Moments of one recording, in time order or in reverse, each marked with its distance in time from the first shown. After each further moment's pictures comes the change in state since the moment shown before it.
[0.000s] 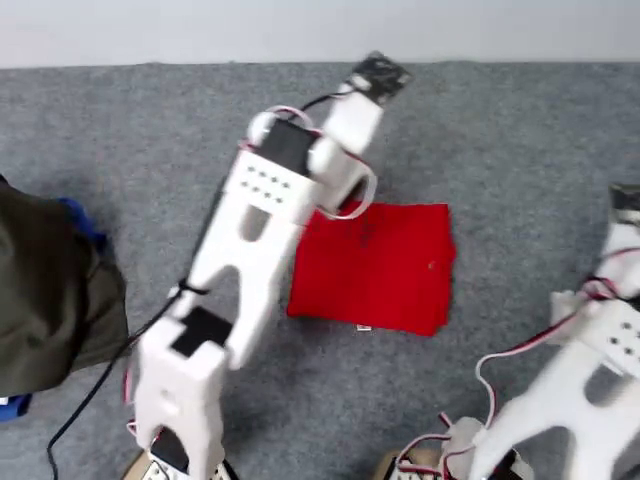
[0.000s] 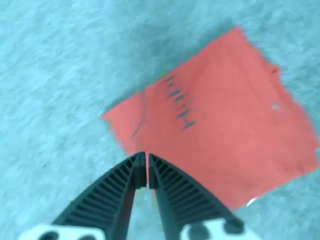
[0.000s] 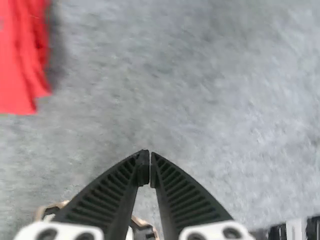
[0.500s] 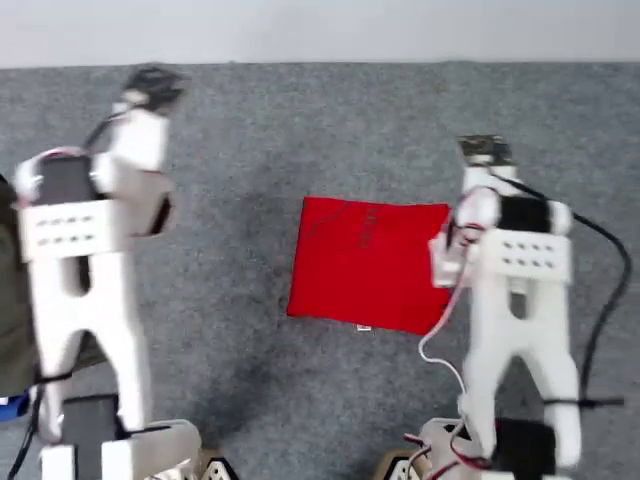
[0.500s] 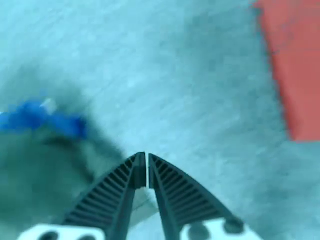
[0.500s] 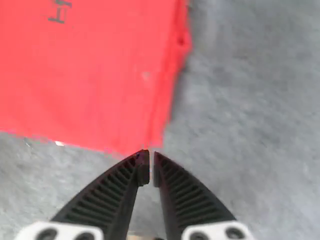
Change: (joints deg) left arm -36.6 -34.1 36.3 0.1 -14.0; right arm -34.4 17.6 0.0 -10.8 -22.2
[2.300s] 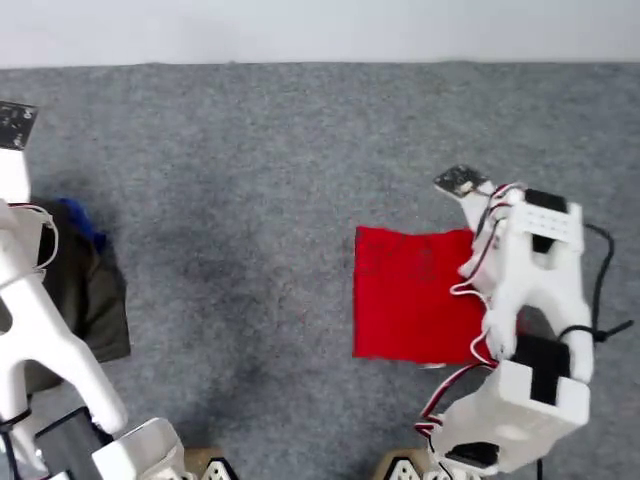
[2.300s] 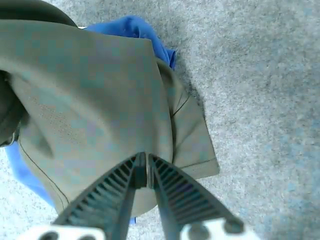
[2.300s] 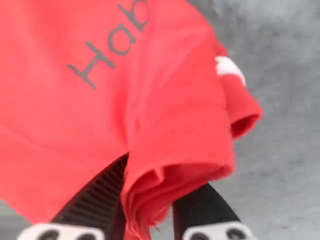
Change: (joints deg) left arm -23.0 -2.2 1.1 0.1 -8.9; right arm 14.2 24.2 -6.1 -15.0 53.4
